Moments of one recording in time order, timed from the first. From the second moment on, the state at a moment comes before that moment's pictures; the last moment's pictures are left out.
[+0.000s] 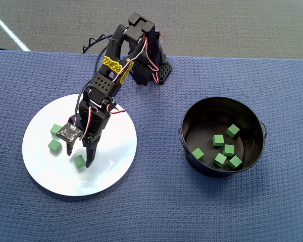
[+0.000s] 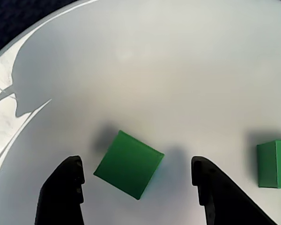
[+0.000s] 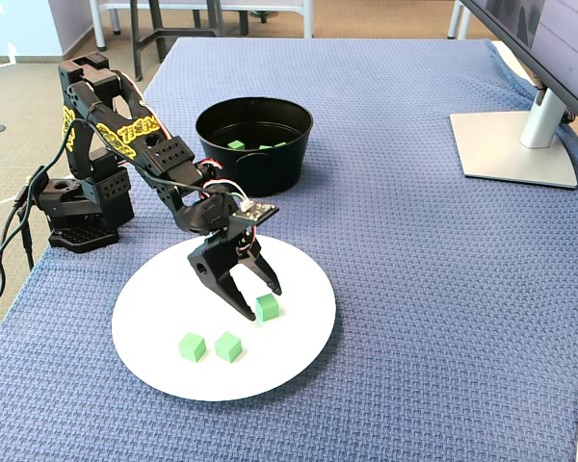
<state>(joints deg) 35.1 78.4 113.6 11.1 -97.1</state>
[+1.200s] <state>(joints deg) 31.6 90.5 112.4 23.6 -88.9</state>
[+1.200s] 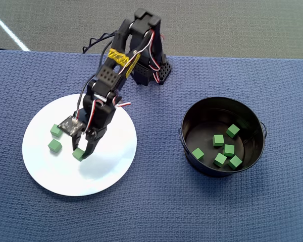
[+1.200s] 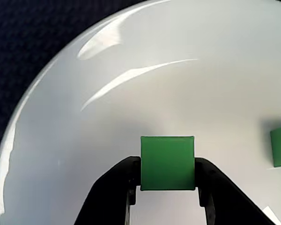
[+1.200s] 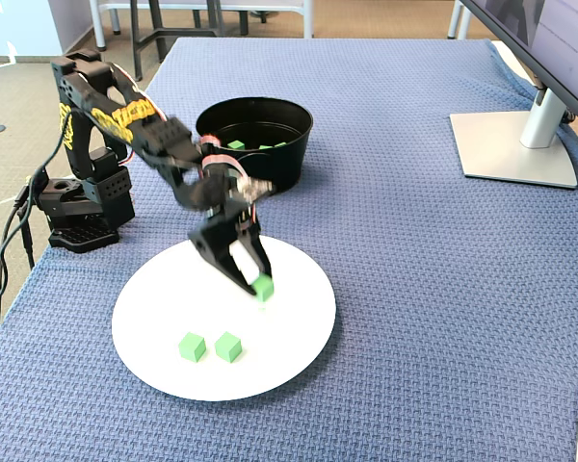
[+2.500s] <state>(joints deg) -39.4 93.1 92.9 52.1 -5.5</state>
